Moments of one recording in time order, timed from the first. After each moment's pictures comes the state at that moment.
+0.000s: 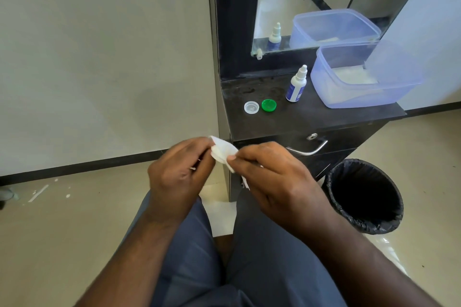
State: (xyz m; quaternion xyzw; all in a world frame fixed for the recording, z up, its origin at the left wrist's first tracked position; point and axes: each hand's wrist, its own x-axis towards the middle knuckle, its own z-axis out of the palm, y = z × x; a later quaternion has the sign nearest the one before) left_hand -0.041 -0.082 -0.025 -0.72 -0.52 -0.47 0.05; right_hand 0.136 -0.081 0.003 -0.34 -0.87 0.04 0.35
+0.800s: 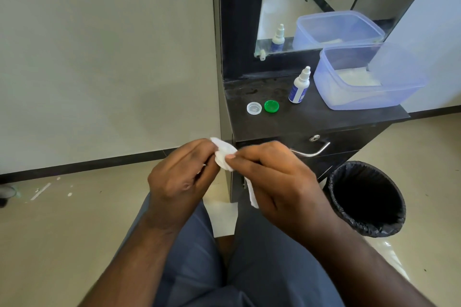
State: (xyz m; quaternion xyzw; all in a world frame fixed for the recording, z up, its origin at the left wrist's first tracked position) left_hand -0.044 -0.086 -0.020 -0.73 -0.48 -0.47 0.11; right_hand 0.135 -0.085 0.009 -0.33 -0.86 0.08 0.38
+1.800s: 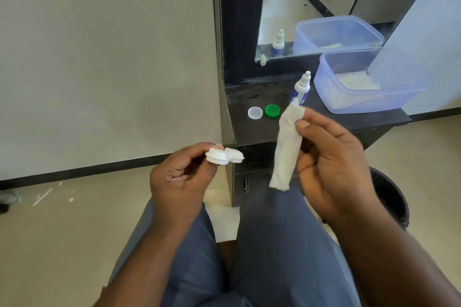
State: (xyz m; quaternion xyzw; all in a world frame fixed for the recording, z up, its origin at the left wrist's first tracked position) left_hand -0.035 -0.089 -0.025 -0.53 -0.51 -0.63 -0.25; right_hand 0.152 -0.063 0.033 -0.42 -0.28 0.61 0.61
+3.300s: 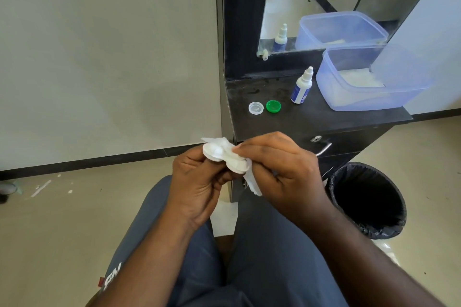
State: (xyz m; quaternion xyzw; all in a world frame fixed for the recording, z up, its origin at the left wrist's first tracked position) left_hand -0.011 -0.082 -0.021 -0.30 -0.41 -0.64 -0.58; right_hand 0.134 -0.066 -0.002 -0.33 -0.81 0.13 0.47
